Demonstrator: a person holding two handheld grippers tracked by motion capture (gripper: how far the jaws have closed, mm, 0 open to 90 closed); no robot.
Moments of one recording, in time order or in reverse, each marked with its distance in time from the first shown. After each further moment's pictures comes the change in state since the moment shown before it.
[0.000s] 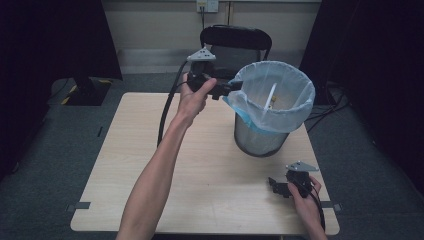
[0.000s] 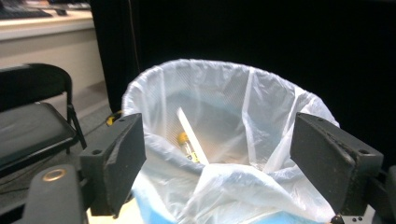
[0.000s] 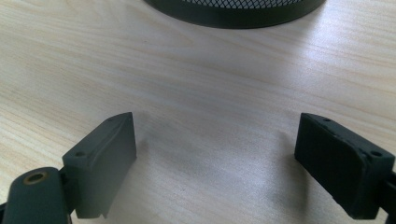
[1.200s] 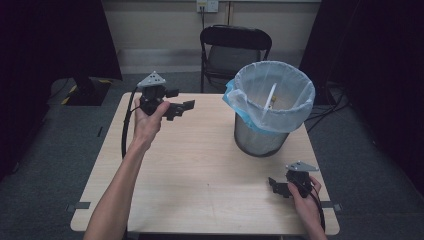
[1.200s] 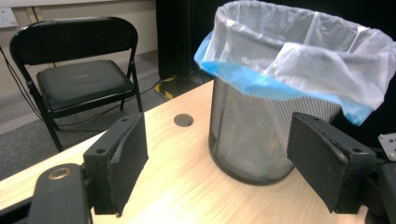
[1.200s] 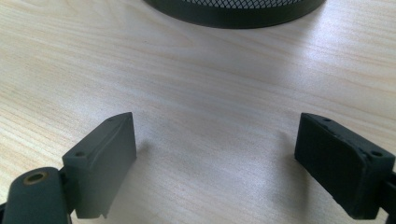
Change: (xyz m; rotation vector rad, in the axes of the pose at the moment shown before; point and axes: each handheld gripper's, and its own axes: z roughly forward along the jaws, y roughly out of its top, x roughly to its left) left arm 0.026 -0.074 -0.099 0.090 0.174 -0.053; right arm 0.000 0.000 0.000 0.000 0.000 -0.001
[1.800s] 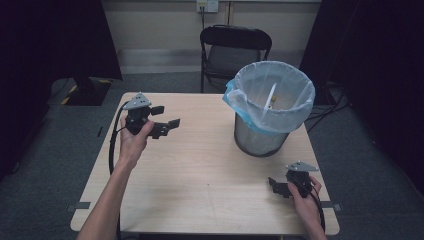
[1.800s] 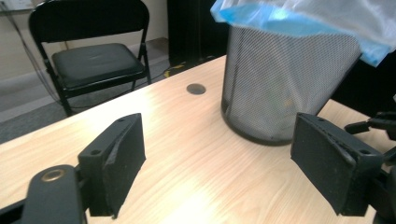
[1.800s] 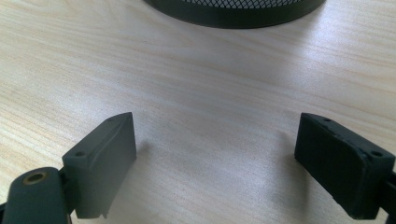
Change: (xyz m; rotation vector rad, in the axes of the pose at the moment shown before) left arm 0.006 -0.057 -0.030 0.047 0.071 0.004; right arm 0.000 0.000 0.000 0.000 -0.001 0.002
